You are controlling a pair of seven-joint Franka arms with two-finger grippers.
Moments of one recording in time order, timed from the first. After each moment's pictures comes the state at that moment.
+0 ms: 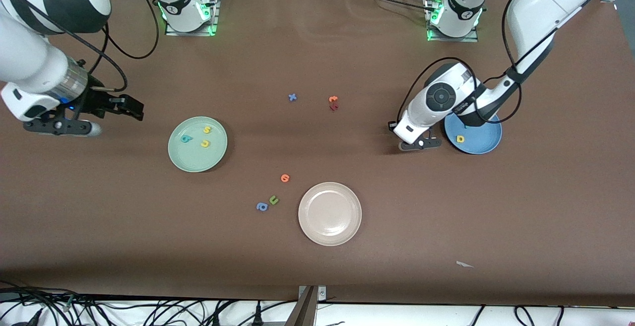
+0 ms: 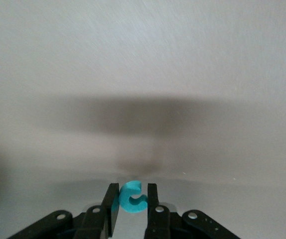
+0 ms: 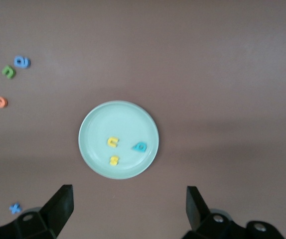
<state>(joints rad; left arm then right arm) 0.48 0.62 -0.89 -2.14 0.56 2.32 -0.91 0.14 0.05 -0.05 -1.75 0.00 1.80 0.16</state>
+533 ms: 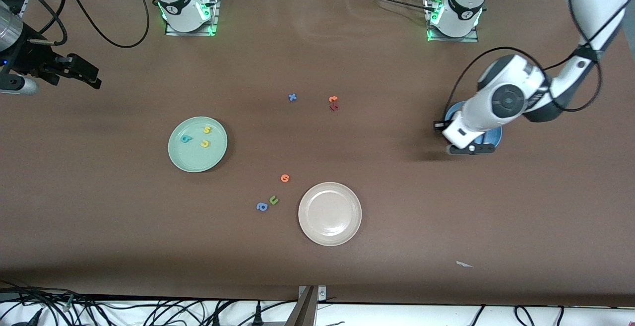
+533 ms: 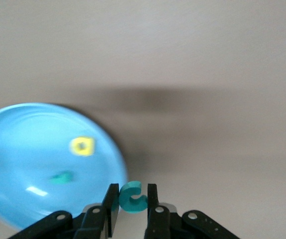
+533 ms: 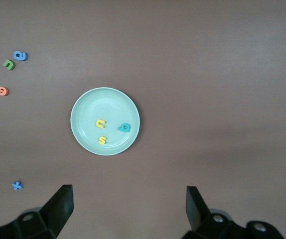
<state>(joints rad) 0.96 0.59 -1.17 -2.11 0.56 2.00 -0.58 0.01 -0.05 0.03 -1.69 0.00 1.62 0.12</state>
